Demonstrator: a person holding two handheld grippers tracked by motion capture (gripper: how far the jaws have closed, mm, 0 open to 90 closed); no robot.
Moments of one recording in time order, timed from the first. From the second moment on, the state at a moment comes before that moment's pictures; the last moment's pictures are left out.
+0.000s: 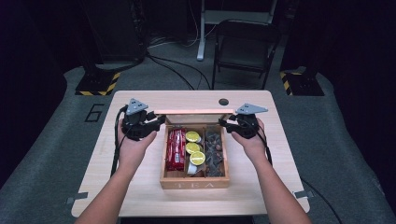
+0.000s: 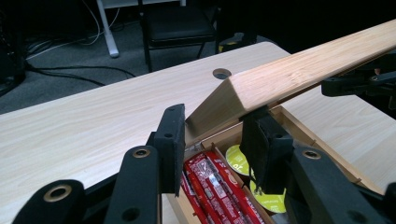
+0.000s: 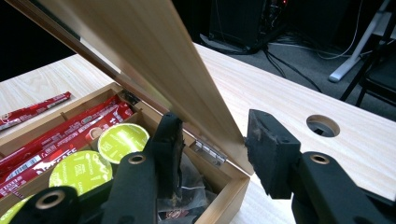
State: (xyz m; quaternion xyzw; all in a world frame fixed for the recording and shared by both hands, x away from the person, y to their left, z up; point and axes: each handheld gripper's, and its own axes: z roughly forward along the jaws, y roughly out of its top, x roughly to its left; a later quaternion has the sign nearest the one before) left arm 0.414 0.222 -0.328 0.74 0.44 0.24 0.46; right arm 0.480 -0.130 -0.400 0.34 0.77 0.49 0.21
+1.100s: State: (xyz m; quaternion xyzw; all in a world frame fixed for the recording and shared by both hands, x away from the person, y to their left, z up) left arm 0.395 0.224 -0.339 0.74 0.42 0.24 0.46; right arm 0.409 -0.137 -0.366 0.31 0.78 0.49 0.22
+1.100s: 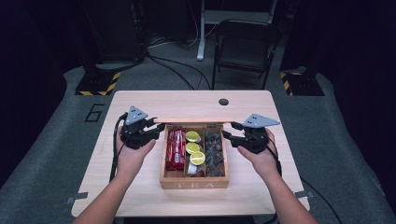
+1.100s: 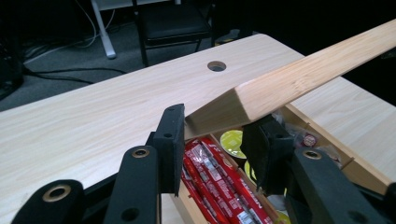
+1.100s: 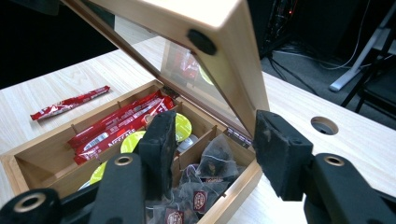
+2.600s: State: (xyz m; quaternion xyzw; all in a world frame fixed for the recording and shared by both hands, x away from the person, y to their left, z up) left arm 0.333 0.232 -0.421 0.76 0.39 0.22 0.47; right arm 0.354 -0.144 -0.417 0.31 0.80 0.48 0.19
